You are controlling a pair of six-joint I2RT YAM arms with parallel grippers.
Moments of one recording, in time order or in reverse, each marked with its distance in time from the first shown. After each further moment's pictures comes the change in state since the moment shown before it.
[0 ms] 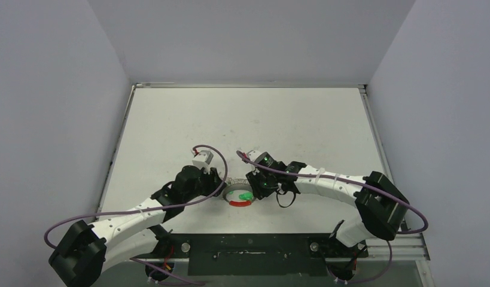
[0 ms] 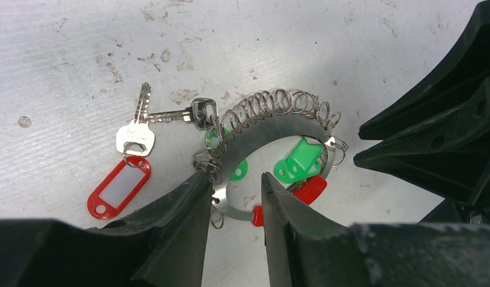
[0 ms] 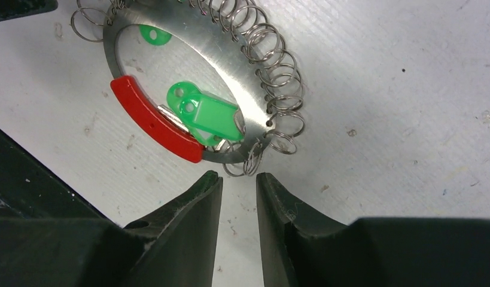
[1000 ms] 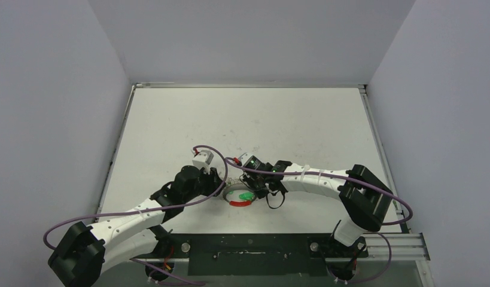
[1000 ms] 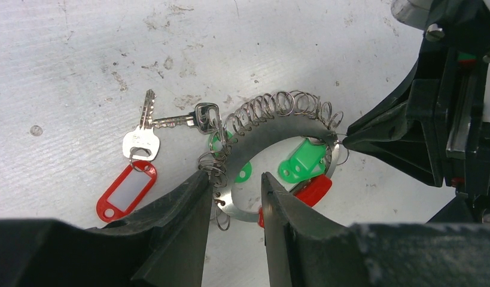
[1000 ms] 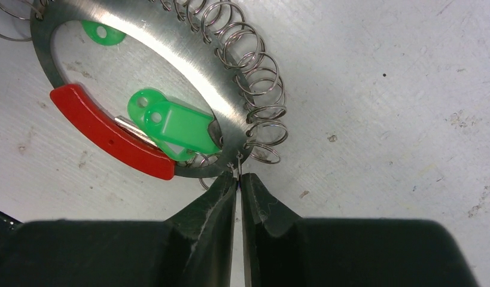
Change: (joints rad) left arm 0.000 -0.021 -0.001 0.000 -0.011 0.041; right arm 0.084 0.148 0.123 -0.110 0.178 -0.039
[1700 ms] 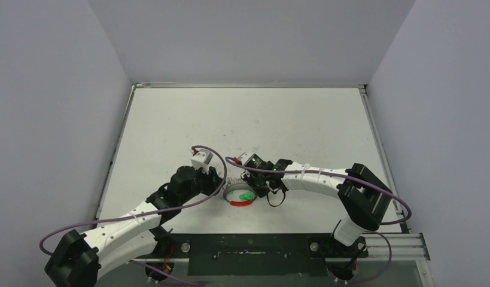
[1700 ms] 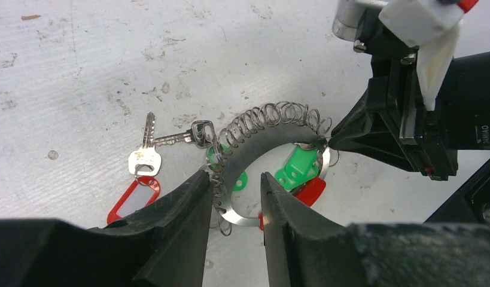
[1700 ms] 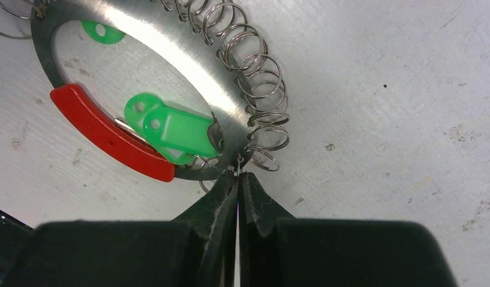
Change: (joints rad) left arm 0.000 -0.071 0.000 0.000 0.004 0.068; right arm -0.027 0.010 -0.003 0.021 -0.037 -0.042
